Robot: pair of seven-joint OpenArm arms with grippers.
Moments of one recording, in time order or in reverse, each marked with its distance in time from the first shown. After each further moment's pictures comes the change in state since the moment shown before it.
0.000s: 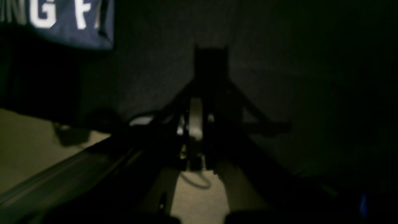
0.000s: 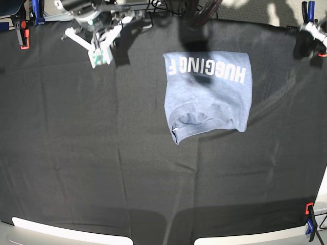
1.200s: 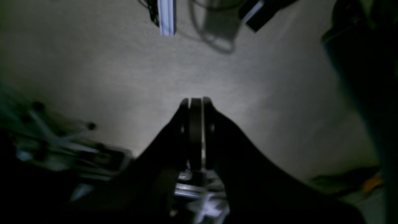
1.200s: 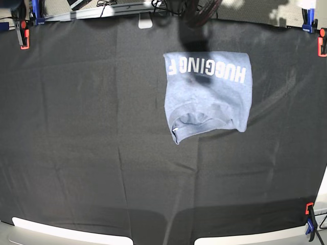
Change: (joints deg) left arm 2.3 5.7 11.5 -35.3 15.6 -0.7 -16.9; right arm -9.1 11.4 9.4 -38.5 5.3 0.6 -0.9
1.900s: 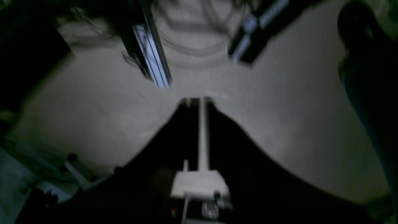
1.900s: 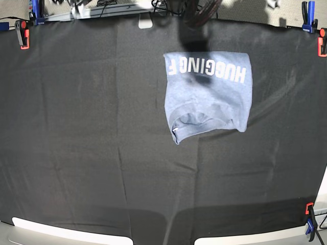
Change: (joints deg) left arm -23.3 3.8 12.7 -38.8 15.8 13.0 -26.0; right arm 38.1 12.1 0.1 -65.5 -0.4 5.1 34.5
